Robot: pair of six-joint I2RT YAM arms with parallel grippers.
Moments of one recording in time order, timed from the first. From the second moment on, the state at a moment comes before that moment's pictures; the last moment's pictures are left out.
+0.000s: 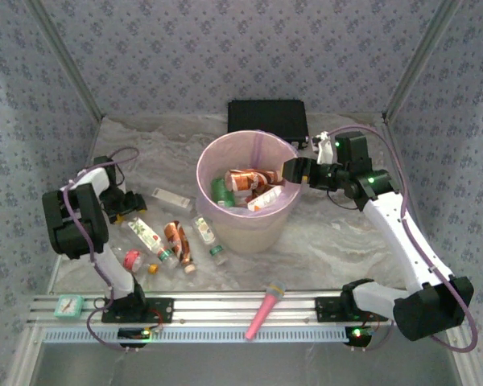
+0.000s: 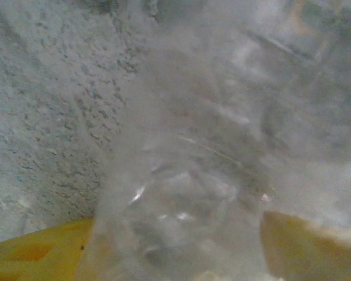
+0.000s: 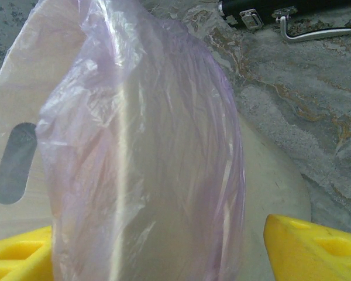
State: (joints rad) left arm 0.25 1.80 1.12 -0.86 0.10 -0.14; right arm 0.28 1.17 1.16 -0.67 -0.54 0.45
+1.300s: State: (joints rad) left arm -0.44 1.35 1.78 -1.10 -0.02 -0.16; right arm 0.28 1.16 1.24 -0.78 -0.45 0.46
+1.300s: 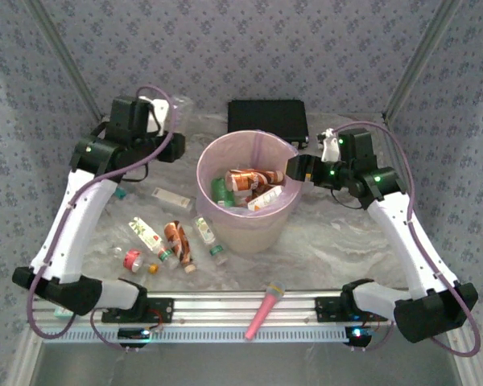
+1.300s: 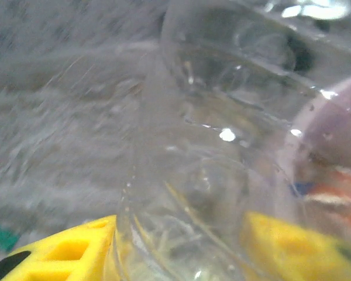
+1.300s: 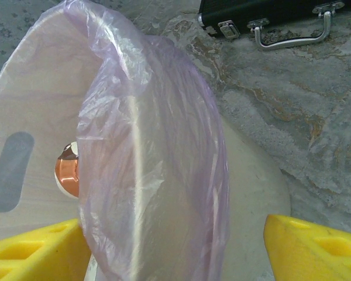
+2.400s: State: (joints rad) left arm -0.92 1.64 1.75 -1.13 0.07 -0.17; right arm 0.28 1.11 1.47 -0.89 -0.35 0.45
